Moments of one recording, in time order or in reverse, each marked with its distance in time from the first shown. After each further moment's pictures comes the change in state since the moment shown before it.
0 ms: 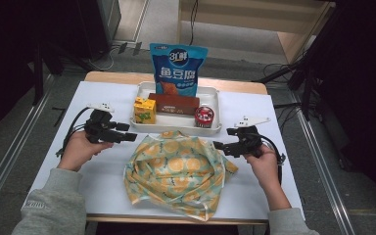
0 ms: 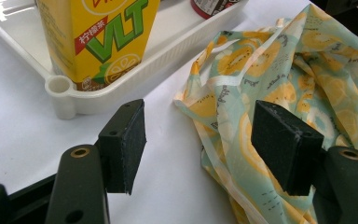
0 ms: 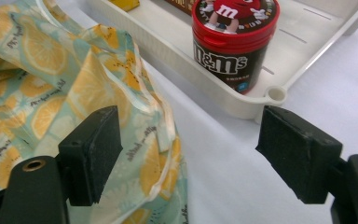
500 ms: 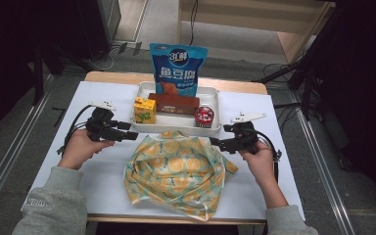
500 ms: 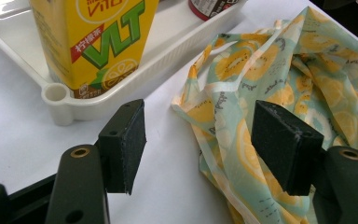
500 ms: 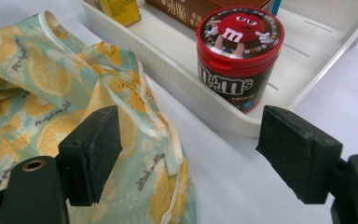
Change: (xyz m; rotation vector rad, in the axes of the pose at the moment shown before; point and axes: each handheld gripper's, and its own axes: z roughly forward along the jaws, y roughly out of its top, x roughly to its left) left arm -0.001 0.006 0.002 0.011 -0.007 0.008; right arm 0.007 0.015 0.005 -0.009 -0.008 0.018
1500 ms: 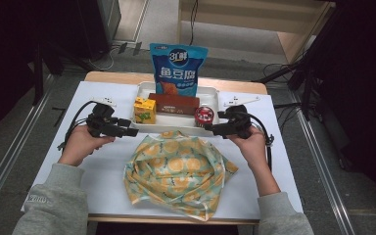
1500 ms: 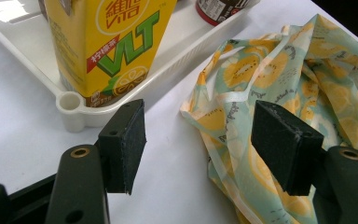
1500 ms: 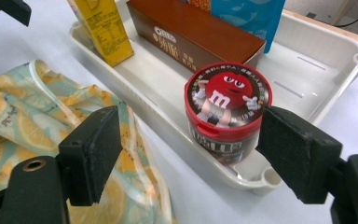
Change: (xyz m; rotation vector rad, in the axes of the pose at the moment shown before) left arm 0.008 0.009 0.001 0.012 0.007 -0.013; right arm -0.009 0.041 0.017 -0.017 0.001 0.015
